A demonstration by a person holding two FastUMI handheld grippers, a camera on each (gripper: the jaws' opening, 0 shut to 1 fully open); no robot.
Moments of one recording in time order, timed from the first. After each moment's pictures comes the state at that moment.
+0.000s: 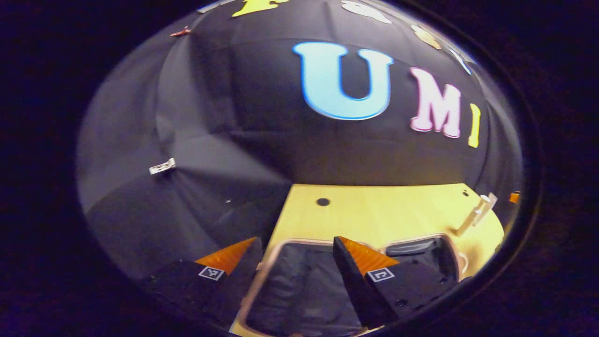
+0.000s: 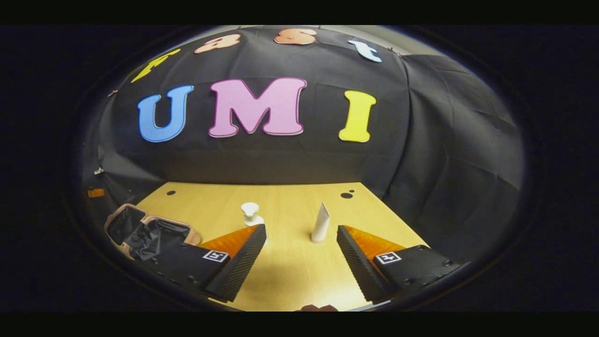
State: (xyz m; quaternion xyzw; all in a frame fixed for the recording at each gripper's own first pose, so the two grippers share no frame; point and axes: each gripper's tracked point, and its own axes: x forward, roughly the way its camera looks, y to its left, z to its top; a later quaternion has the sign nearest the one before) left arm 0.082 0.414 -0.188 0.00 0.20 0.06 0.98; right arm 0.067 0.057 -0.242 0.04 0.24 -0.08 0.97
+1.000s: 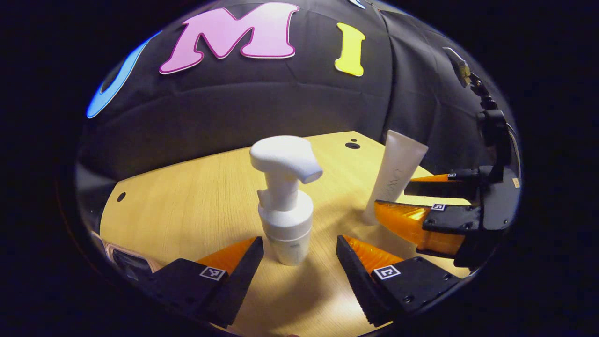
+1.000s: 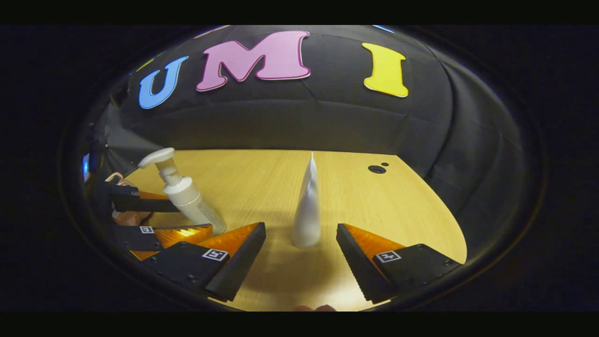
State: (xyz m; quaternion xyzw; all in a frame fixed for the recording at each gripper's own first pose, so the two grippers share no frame) left arm 0.175 -0.043 -0.272 0.04 0.31 -0.13 0.94; right arm 0.167 0.017 -0.422 0.04 0.32 0.04 0.95
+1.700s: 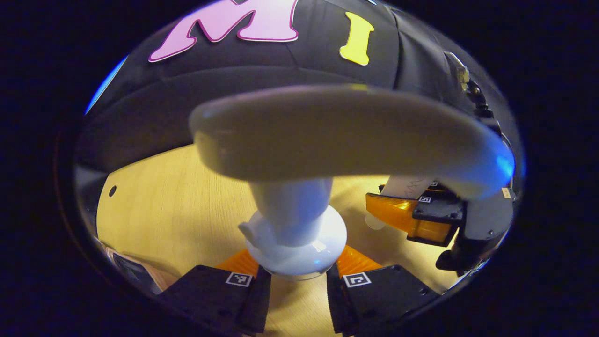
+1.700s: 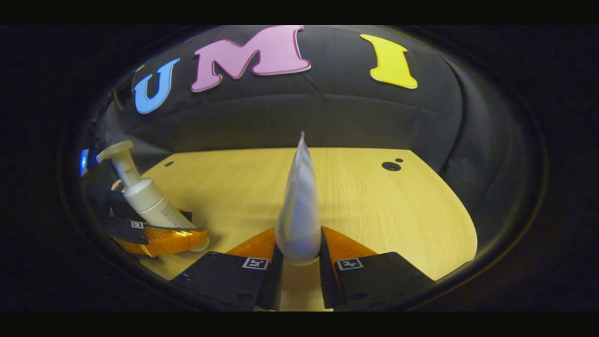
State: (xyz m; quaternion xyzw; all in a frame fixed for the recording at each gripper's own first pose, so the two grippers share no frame) left arm 0.126 -0.041 -0.203 0.00 0.37 -0.18 0.91; right arm 0.178 0.024 -0.394 0.08 0.32 0.06 0.94
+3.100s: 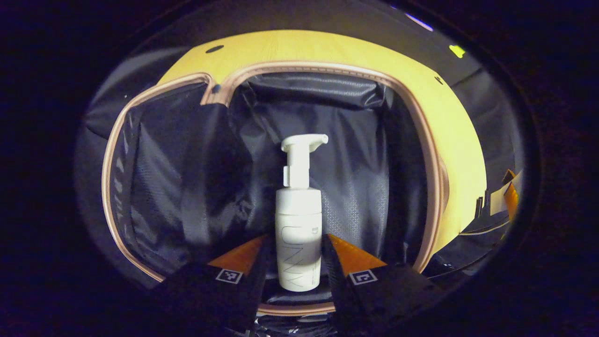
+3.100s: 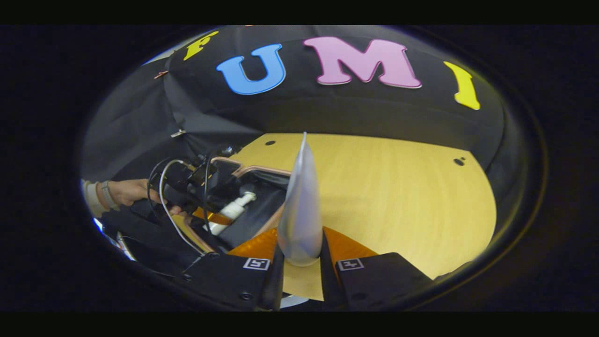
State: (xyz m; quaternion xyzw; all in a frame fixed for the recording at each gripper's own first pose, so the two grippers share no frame) left arm -0.072 0.231 -0.261 -0.05 0.61 -0.02 0.79; right arm -0.001 0.291 -0.286 0.11 0.41 0.25 0.87
